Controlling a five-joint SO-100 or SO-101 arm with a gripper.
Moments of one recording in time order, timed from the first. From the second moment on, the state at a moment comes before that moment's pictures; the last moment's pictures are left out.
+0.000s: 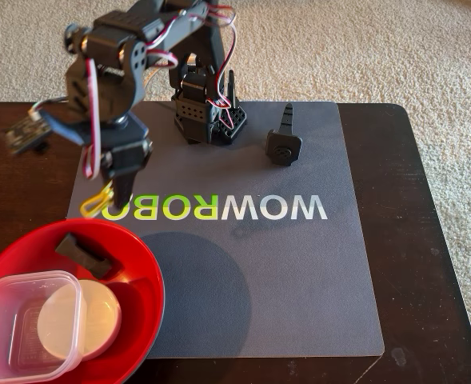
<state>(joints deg) 21.4 91.0 69.7 85.9 50.7</state>
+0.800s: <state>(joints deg) 16.3 80.2 57.6 94.7 59.4</state>
